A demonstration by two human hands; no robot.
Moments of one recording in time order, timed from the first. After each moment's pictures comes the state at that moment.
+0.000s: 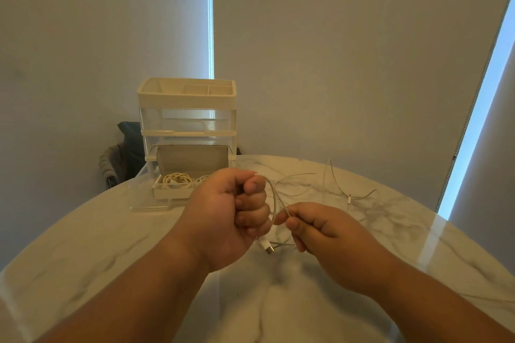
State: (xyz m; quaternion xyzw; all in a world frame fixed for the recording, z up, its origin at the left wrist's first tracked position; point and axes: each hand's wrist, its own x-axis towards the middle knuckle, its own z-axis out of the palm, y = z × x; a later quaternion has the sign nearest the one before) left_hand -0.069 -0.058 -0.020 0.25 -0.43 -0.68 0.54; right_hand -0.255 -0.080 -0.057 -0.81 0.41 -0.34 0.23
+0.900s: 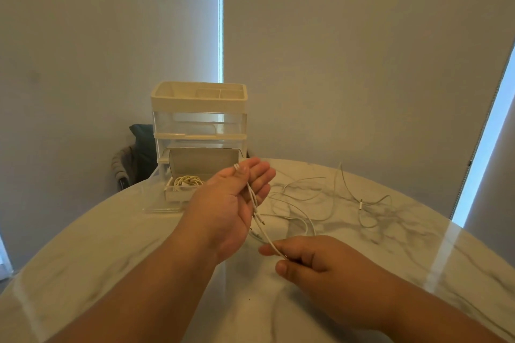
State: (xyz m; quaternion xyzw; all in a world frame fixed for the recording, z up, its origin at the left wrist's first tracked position) left_hand -0.061 -0.075 -0.022 0.26 -0.33 -0.60 0.68; right_hand -0.234 -0.060 -0.058 -0.85 0.42 -0.20 0.24
